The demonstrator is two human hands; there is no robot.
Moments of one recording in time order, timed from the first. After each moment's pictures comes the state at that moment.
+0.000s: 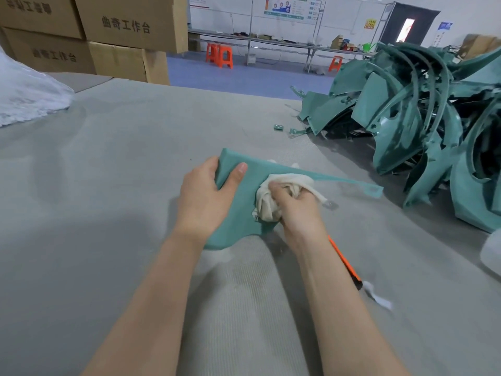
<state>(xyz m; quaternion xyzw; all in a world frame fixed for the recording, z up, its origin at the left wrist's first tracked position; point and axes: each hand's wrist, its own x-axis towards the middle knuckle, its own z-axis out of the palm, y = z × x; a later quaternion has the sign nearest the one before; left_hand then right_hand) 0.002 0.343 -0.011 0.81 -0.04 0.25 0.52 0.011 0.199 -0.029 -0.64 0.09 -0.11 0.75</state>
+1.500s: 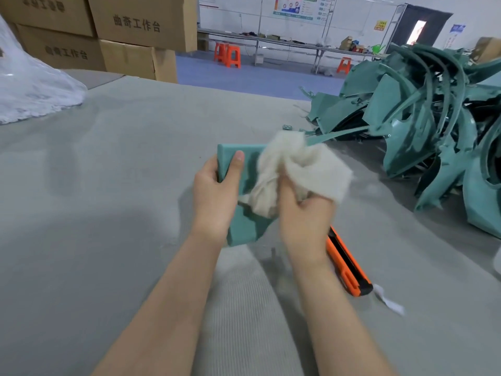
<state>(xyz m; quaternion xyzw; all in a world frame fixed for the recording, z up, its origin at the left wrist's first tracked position) 0.001 0.330 -0.011 0.64 0.04 0.21 0.74 -0.024 0.226 -0.014 -0.67 -0.05 -0.34 0.66</state>
